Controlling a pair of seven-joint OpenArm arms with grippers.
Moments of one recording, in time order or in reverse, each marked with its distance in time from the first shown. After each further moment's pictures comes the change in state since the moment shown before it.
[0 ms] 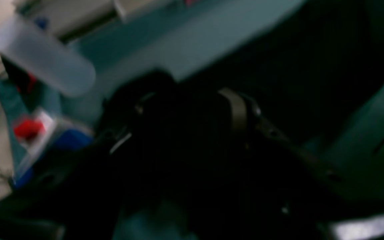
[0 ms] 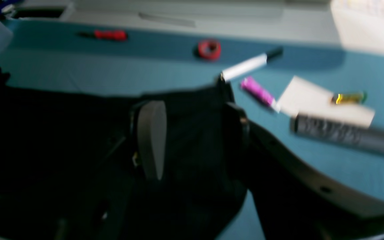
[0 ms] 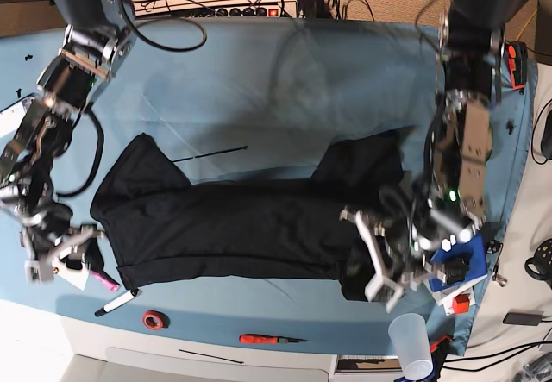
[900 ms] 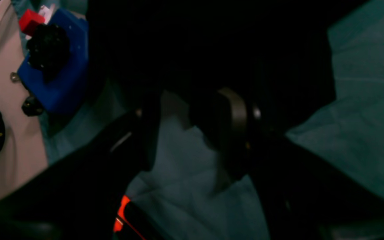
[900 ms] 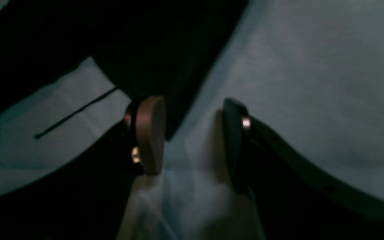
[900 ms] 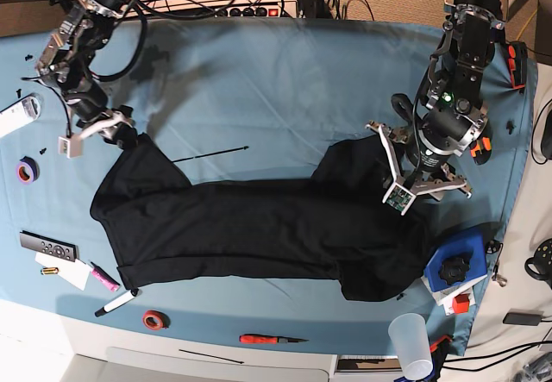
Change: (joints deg) left arm 21.3 -4.9 0.0 13.2 13.0 3.8 -0.4; right arm -25.8 -10.8 12.5 0.0 9.0 -1.6 2.3
